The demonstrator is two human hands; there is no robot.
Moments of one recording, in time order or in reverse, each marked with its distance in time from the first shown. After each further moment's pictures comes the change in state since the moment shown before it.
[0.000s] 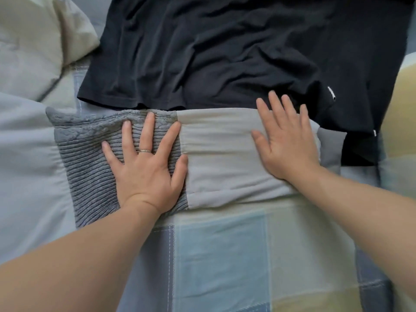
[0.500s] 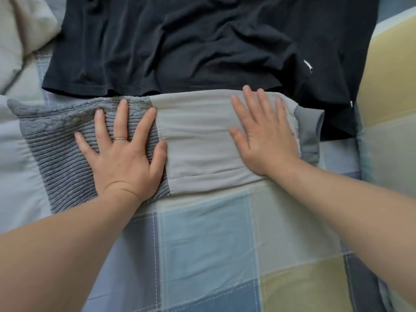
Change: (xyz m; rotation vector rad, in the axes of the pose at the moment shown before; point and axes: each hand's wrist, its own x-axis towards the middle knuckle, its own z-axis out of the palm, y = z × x) left_hand 0.000 0.002 0.000 -0.013 -0.011 -0.002; right_hand -0.028 -0.004 0.012 0.007 0.001 -0.046
